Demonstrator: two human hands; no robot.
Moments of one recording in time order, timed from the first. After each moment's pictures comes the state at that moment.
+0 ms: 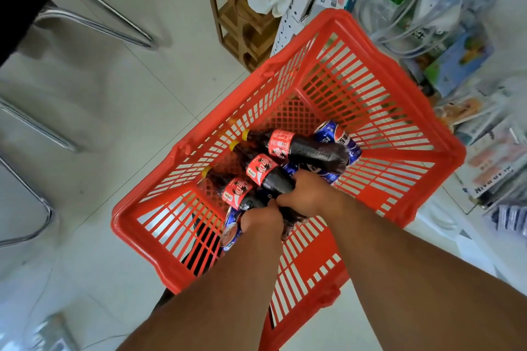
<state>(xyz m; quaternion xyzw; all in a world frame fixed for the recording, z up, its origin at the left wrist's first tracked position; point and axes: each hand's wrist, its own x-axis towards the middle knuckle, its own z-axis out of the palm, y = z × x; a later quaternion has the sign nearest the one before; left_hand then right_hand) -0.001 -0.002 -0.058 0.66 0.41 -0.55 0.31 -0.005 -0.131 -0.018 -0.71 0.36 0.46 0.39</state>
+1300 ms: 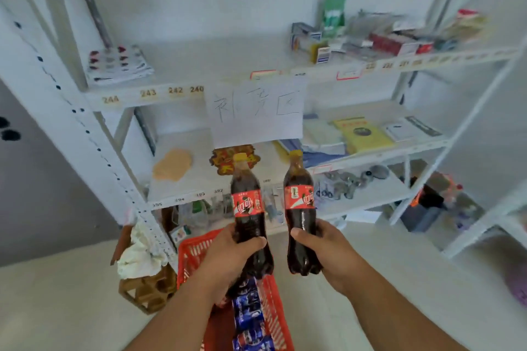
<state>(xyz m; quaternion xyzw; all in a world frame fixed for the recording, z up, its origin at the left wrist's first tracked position) 0.028 0.027 0.457 0.58 -0.43 -0.59 0.35 -0.188 0.037 0.464 -0.37 0.59 -0.39 0.60</state>
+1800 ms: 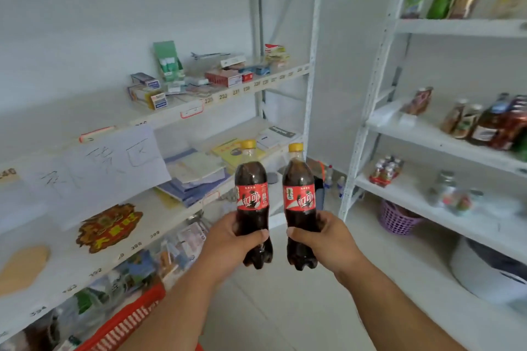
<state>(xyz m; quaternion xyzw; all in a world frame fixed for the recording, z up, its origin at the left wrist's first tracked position) -0.193 0.035 0.528 0.43 -0.65 -0.57 0.26 -0.372 0.159 0.536 -0.32 0.68 -0.54 0.38</state>
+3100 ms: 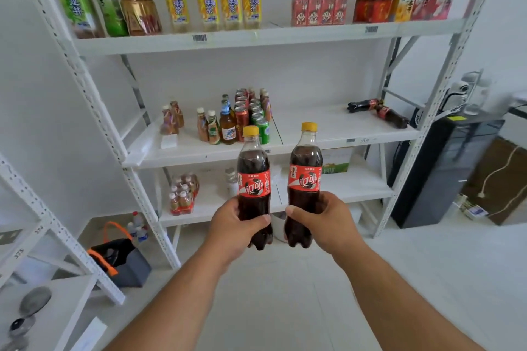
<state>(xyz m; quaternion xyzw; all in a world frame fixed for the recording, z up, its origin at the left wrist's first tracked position) -0.712 0.227 0.542 0.10 -0.78 -0.62 0.02 -0.737 0.430 0.537 0.04 0.80 -0.60 0.00</state>
